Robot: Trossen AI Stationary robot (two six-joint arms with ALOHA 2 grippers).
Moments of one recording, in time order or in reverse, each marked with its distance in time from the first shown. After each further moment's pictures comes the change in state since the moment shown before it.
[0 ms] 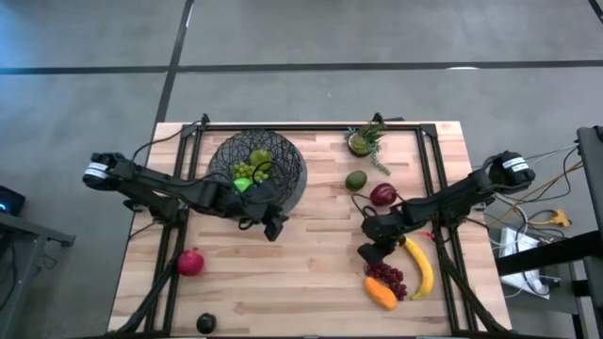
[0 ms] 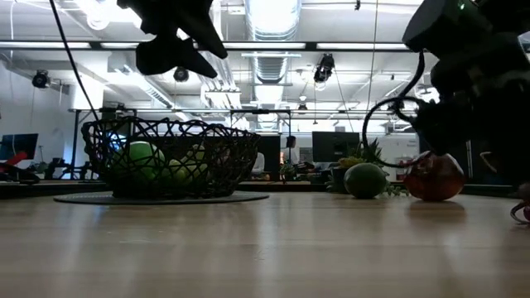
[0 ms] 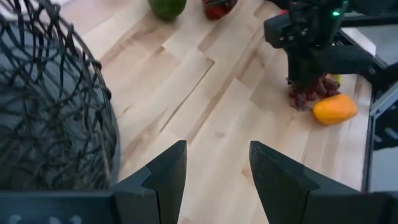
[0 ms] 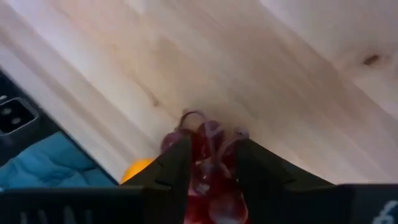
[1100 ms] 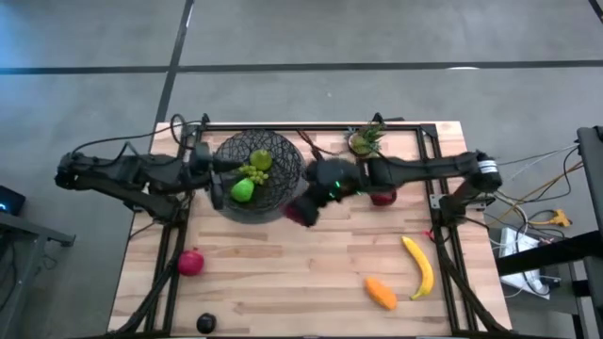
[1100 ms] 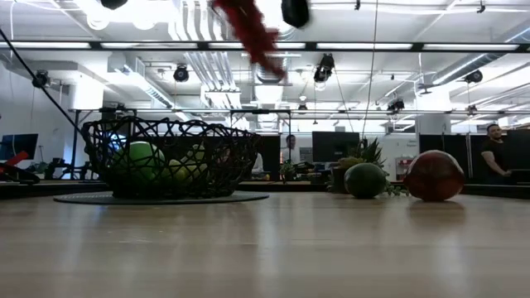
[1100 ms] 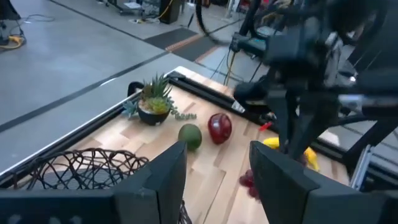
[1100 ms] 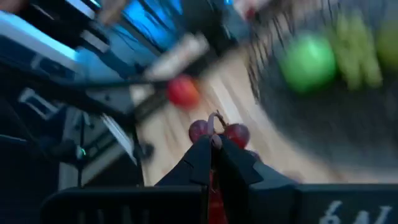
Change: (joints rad) left arm 0.000 -0.535 0.008 -0.074 -0.259 0.340; right arm -0.220 0.265 1.080 -0.263 0.378 -0.610
